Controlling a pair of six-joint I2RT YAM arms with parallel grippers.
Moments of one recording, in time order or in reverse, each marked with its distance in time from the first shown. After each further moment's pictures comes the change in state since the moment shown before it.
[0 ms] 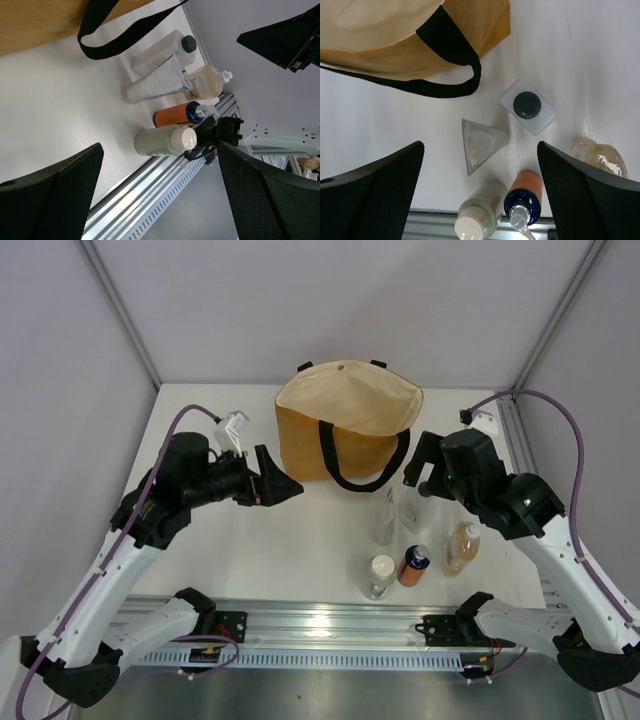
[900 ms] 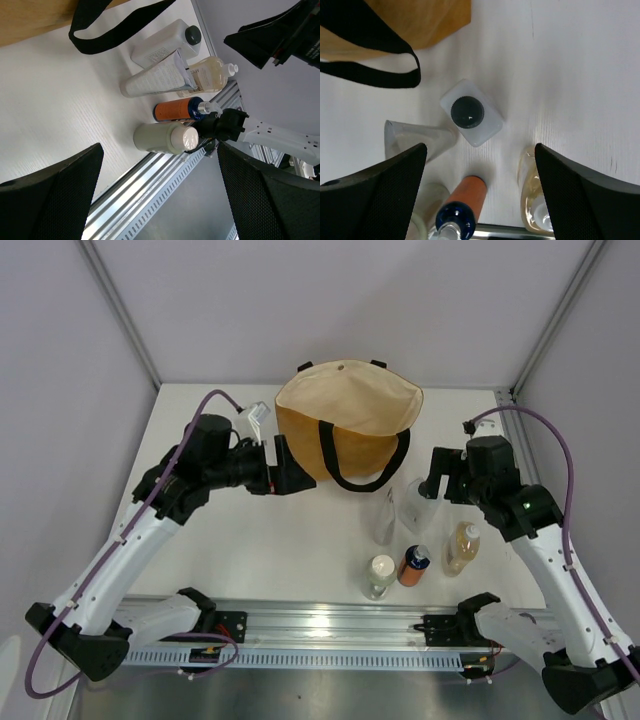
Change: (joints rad) left arm -0.019 0.162 0.087 -0.024 0.035 0.027; right arm -0.280 -0.055 -0.190 0.105 -0.213 -0.364
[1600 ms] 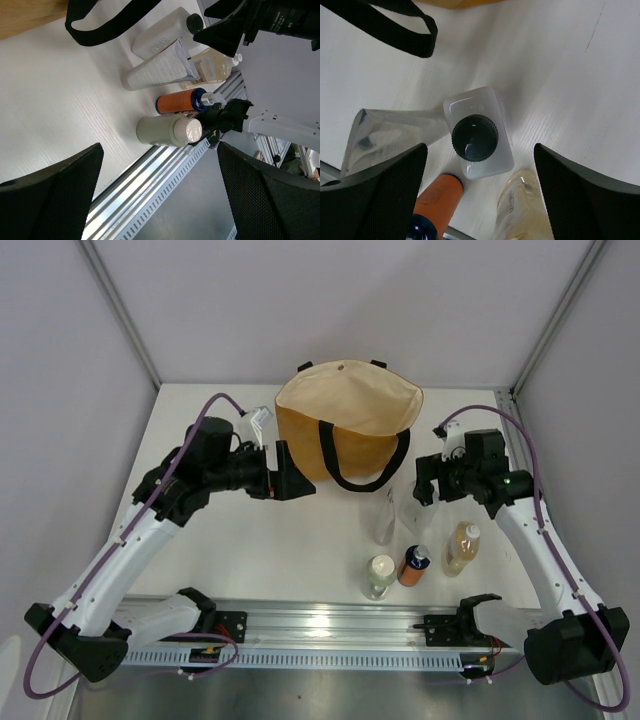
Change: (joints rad) left arm -0.012 -0.008 -0.008 -0.025 0.013 0.034; right arm -0.192 0.132 -0.142 0.176 -0.442 -0.407
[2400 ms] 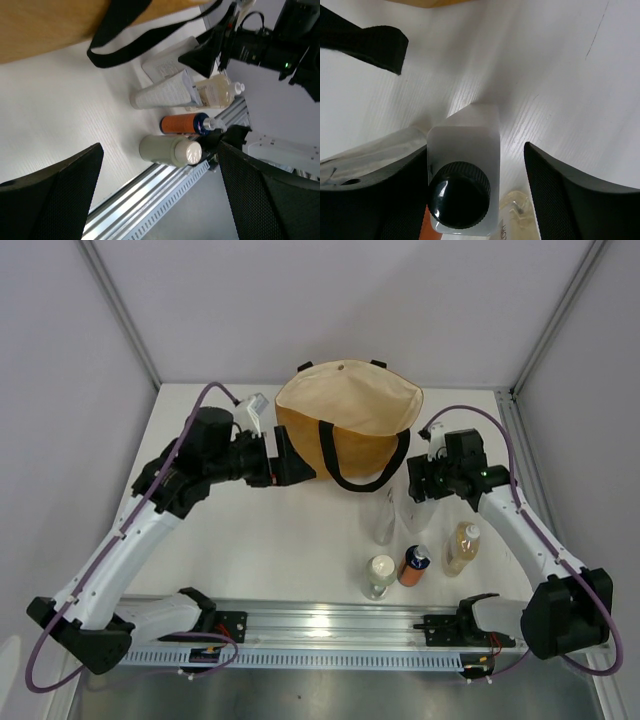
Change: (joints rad) left arm -0.001 0.035 0.062 -0.008 -0.081 -0.048; right arm 0.048 0.130 -0.070 0.156 0.082 -0.015
